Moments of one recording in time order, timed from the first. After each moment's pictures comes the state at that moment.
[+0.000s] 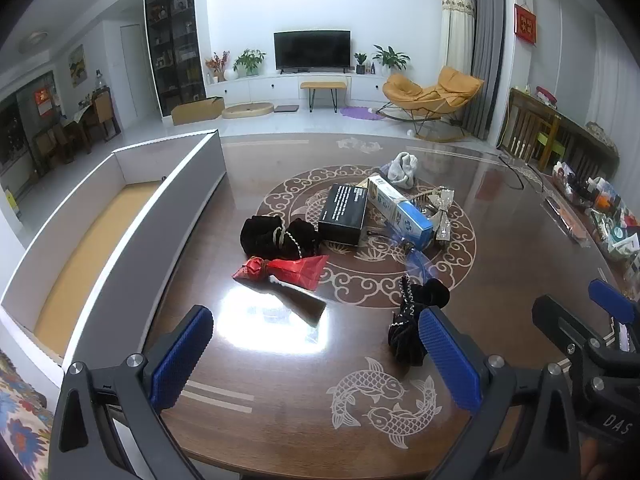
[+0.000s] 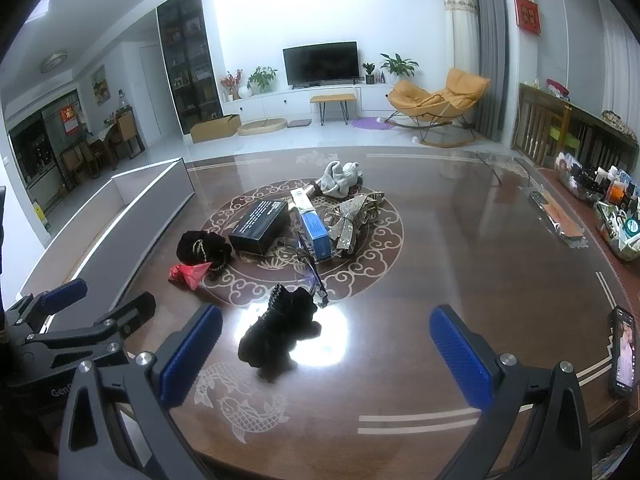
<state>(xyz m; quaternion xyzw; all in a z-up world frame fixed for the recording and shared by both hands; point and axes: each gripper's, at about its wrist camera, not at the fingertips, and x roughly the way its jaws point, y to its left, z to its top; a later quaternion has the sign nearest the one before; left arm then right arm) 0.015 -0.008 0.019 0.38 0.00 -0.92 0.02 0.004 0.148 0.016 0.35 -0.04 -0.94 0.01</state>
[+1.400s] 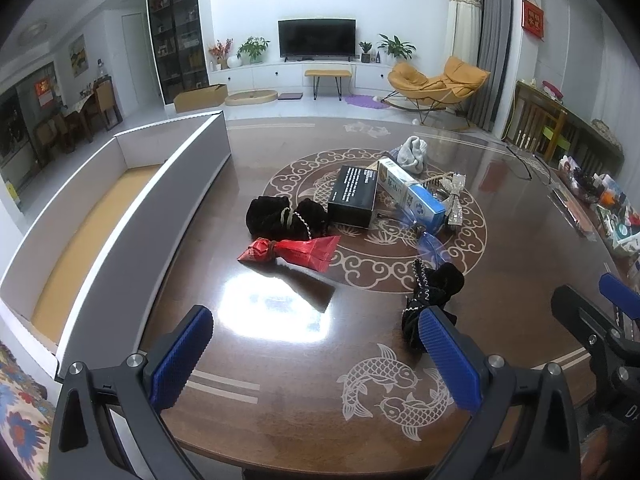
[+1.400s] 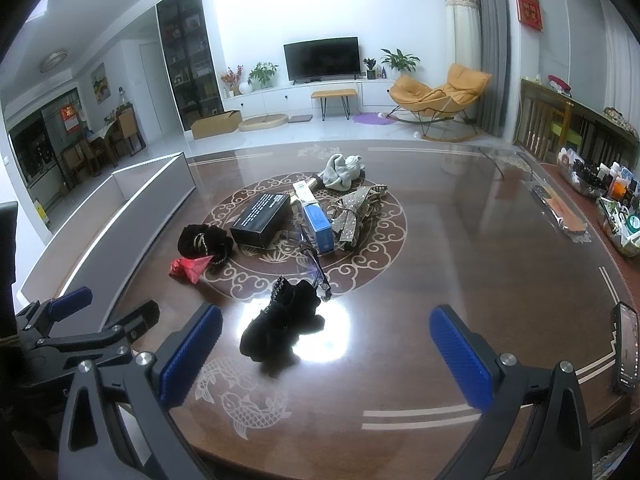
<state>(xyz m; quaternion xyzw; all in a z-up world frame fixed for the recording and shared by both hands) 0.012 -0.018 0.001 0.40 0.00 -0.92 0.02 0.004 0.145 0.008 0.35 -0.05 -0.93 0.01</state>
